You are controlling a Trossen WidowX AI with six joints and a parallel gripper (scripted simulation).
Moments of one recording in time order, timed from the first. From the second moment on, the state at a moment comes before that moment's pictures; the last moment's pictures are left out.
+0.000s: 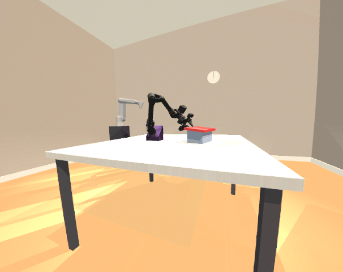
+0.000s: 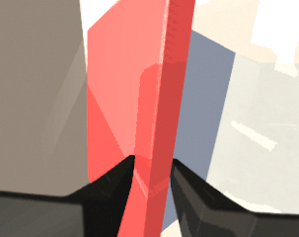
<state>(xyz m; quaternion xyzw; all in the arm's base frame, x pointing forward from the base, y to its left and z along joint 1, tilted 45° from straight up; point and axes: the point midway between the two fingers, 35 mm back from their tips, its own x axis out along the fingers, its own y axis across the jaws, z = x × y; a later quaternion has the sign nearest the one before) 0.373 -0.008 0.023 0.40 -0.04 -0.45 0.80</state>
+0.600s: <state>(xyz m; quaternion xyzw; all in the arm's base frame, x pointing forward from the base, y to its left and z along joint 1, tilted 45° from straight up) 0.374 -0.009 0.023 0.40 -0.04 -0.45 0.80</state>
